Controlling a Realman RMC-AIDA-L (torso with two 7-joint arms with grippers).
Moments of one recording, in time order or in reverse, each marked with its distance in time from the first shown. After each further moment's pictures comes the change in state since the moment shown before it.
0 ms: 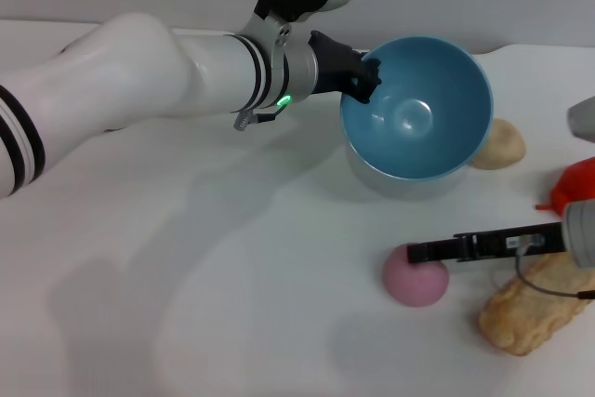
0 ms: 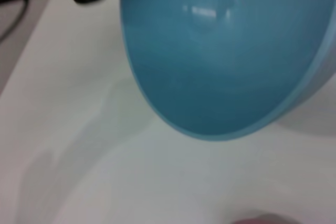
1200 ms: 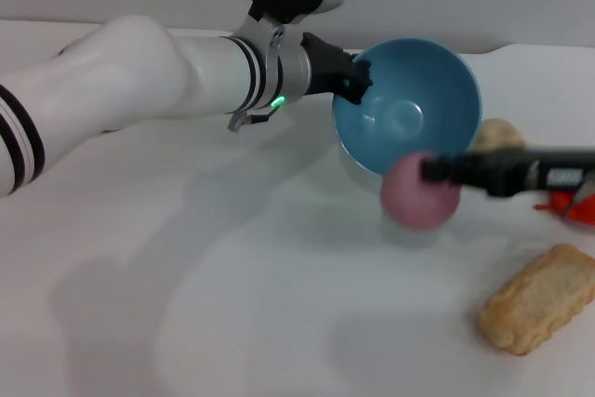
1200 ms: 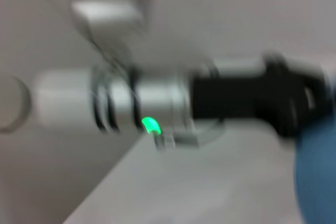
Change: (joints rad) left arm -0.007 0.001 -0.001 -0.028 0.001 -0.012 0.000; right arm -0.124 -0.005 -0.032 -0.324 0.314 -0.307 -0.192
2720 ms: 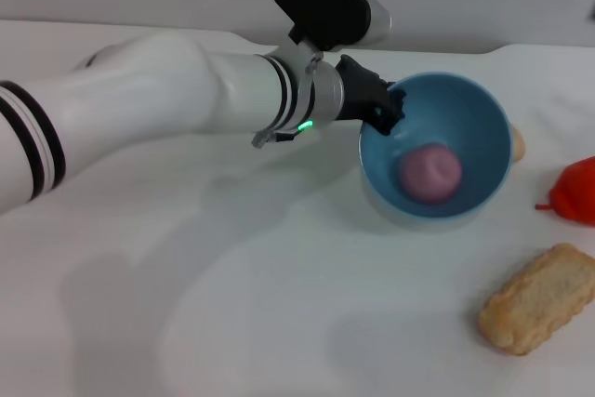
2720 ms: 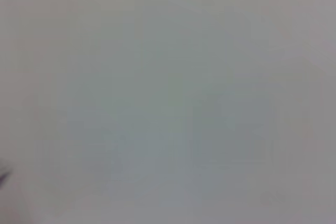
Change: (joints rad) left arm -0.018 -0.007 0.103 0.031 0.001 0.028 0.015; right arm -0.169 0.002 0.216 -0.099 0.355 0.251 -0.527
